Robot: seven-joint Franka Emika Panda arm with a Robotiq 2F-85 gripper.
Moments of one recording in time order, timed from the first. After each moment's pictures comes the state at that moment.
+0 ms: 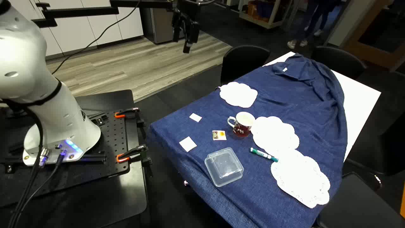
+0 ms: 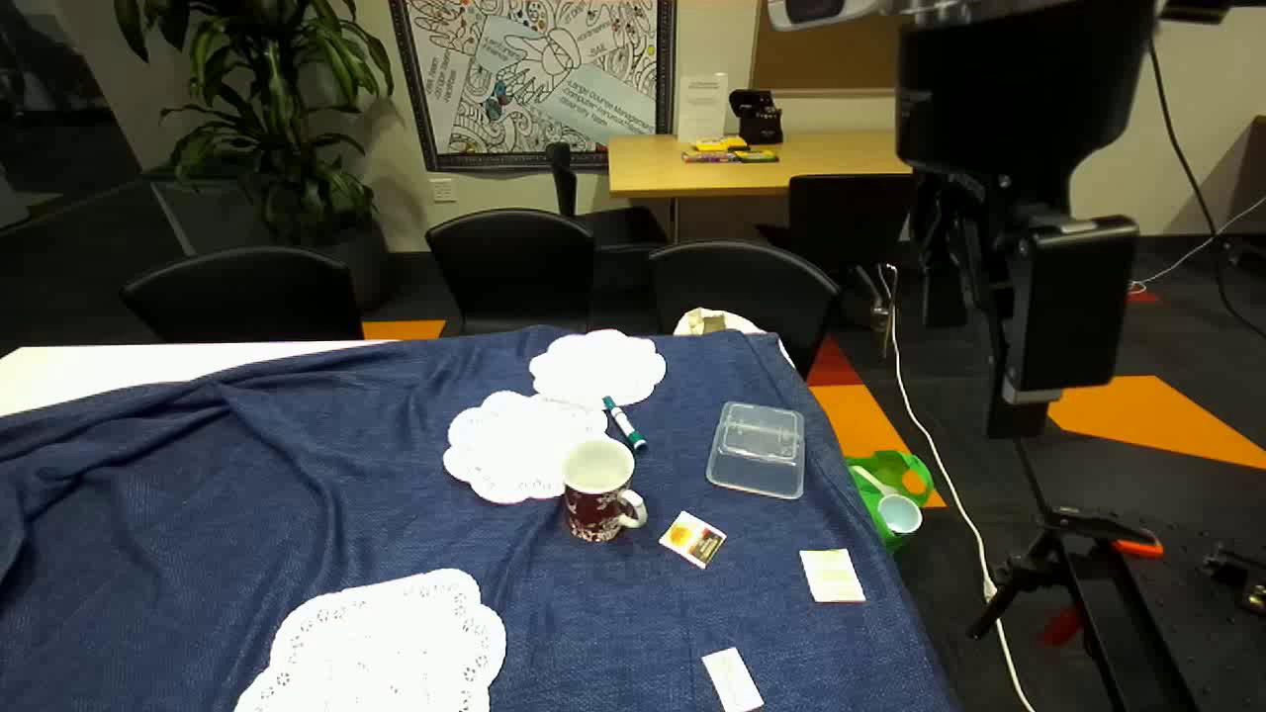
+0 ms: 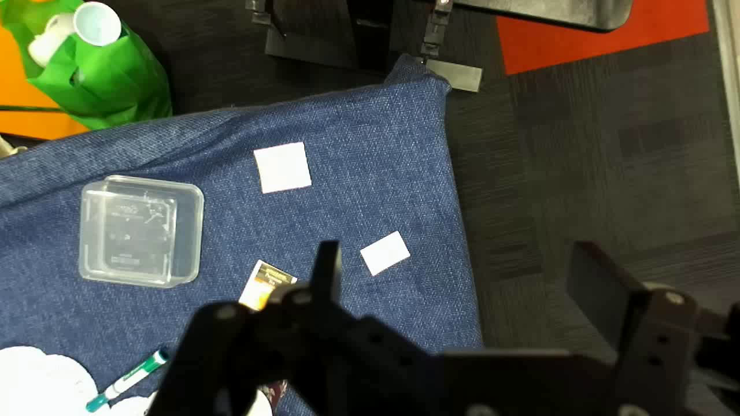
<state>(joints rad) 0.11 -0.19 0.08 -2.26 0.02 1.84 0.02</state>
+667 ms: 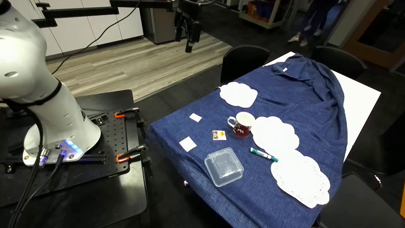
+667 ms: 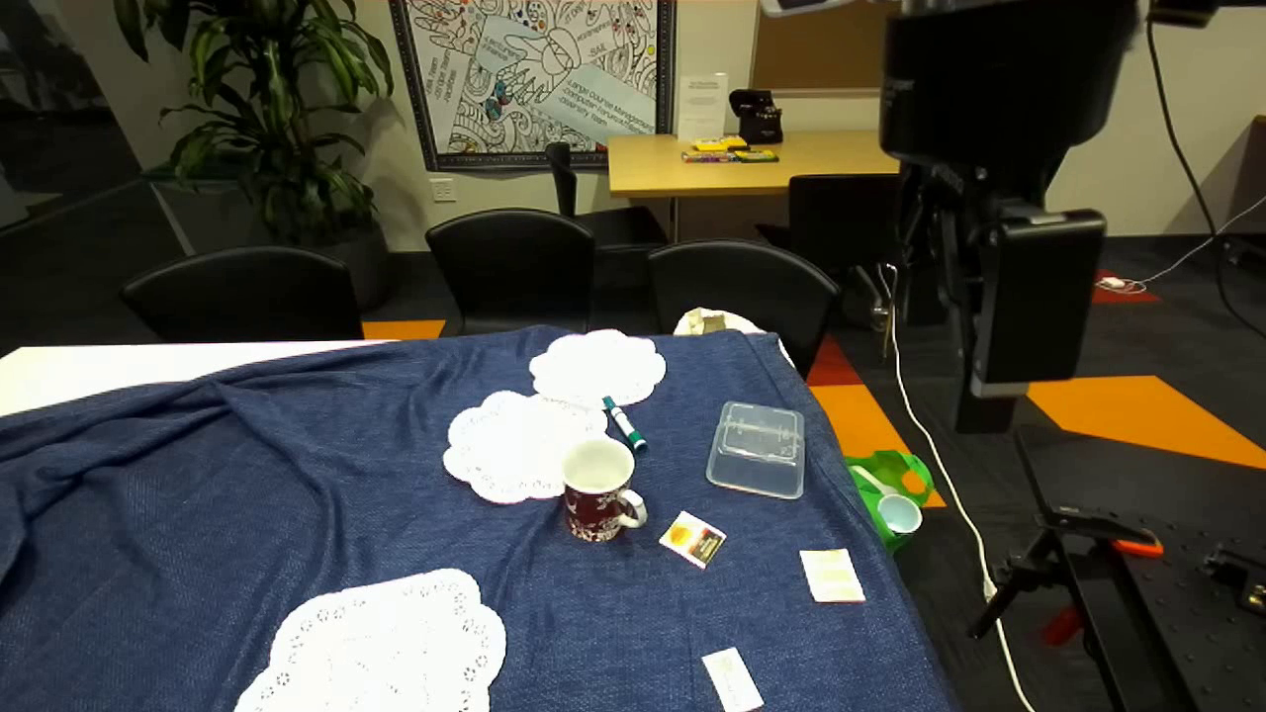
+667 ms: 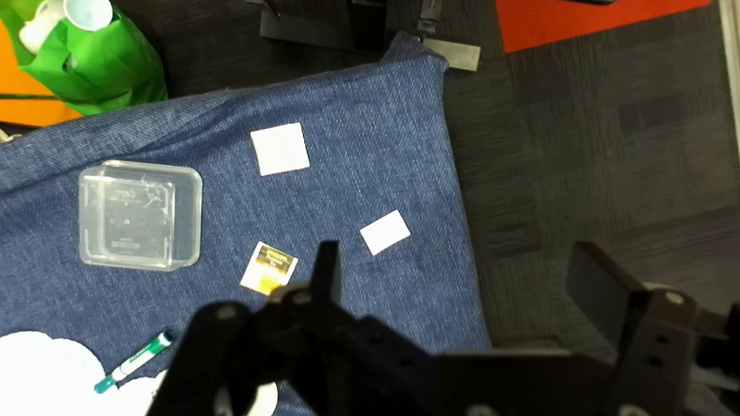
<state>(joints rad) 0.11 -0.19 0.08 -2.26 0.03 1.89 0.04</state>
